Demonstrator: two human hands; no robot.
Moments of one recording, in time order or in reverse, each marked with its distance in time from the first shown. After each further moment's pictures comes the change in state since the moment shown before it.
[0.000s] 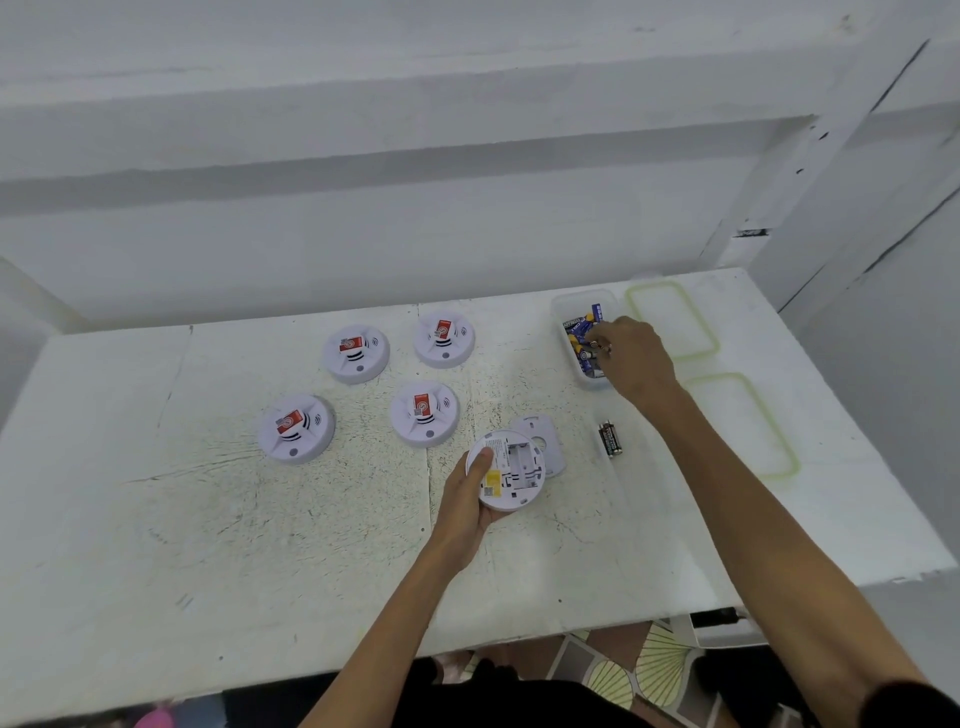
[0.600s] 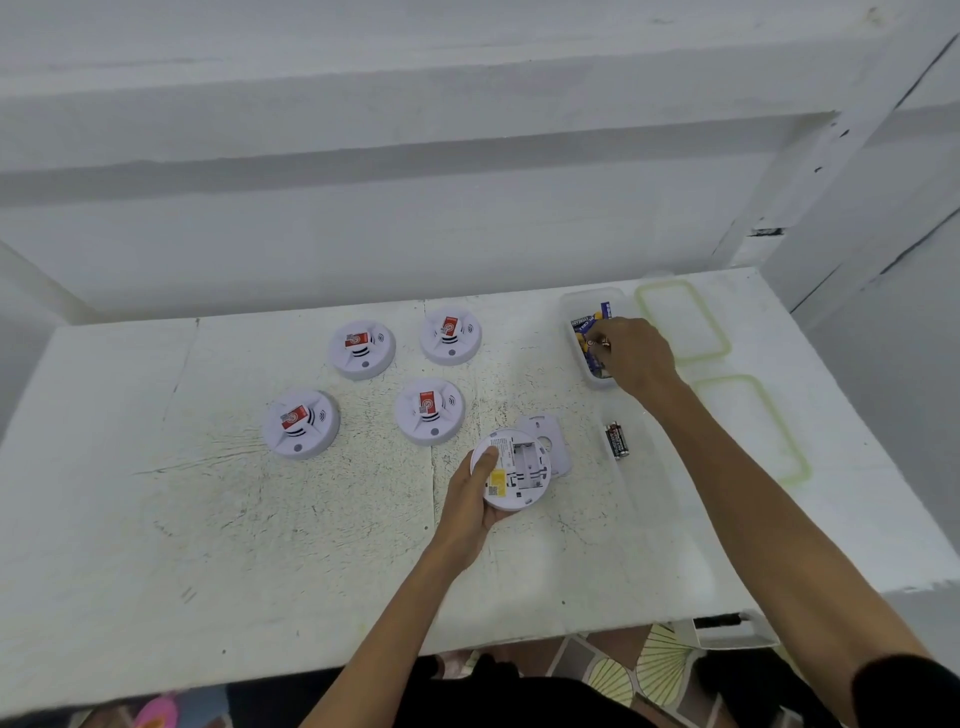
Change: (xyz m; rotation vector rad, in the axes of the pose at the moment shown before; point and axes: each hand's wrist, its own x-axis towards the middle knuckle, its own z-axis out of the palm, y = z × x) left_hand -0.001 0.003 0.002 -0.020 0.022 -0.008; right_hand 0.016 0.003 0.011 -0.073 -0.004 -0.036
